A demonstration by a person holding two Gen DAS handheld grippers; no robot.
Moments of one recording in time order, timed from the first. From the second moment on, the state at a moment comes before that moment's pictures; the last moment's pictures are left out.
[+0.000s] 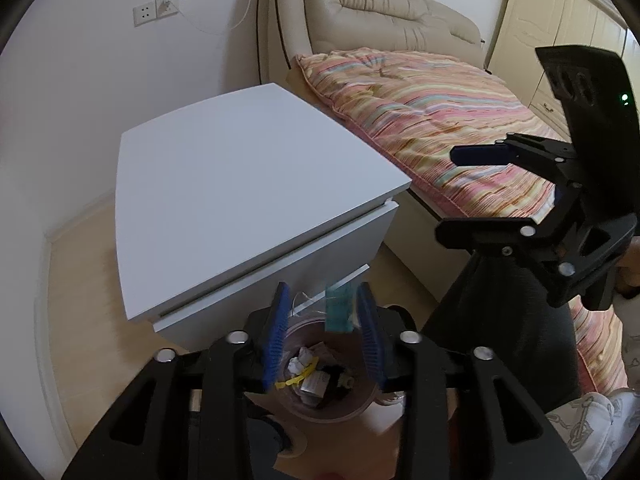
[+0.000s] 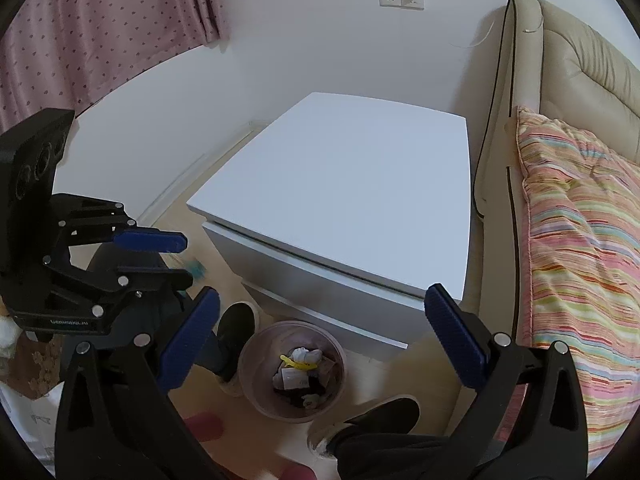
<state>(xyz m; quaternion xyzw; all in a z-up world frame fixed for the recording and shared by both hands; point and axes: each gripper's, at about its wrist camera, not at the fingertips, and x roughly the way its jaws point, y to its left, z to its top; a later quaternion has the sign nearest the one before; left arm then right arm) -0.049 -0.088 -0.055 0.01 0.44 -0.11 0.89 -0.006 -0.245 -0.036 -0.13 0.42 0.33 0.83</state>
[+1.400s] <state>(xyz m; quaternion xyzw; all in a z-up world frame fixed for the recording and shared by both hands) -0.006 -0.025 0.002 -0.04 0.37 -0.04 0.93 0.045 -0.203 0.022 -0.12 0.38 0.33 0.86</state>
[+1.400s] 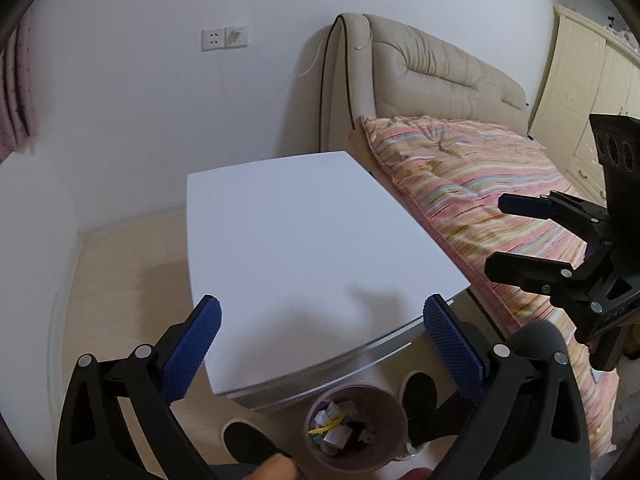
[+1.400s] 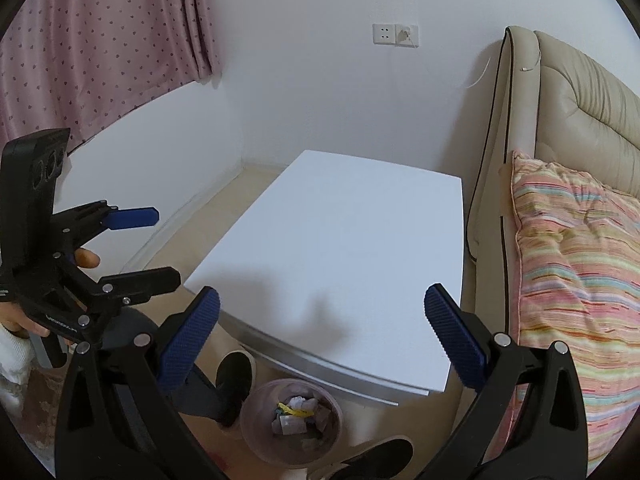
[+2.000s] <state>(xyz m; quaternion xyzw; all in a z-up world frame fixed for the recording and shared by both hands) 0.004 -0.023 0.003 -0.05 0.38 -0.05 0.92 0.056 -0.201 0.019 -0.12 0.38 0.33 0.86</state>
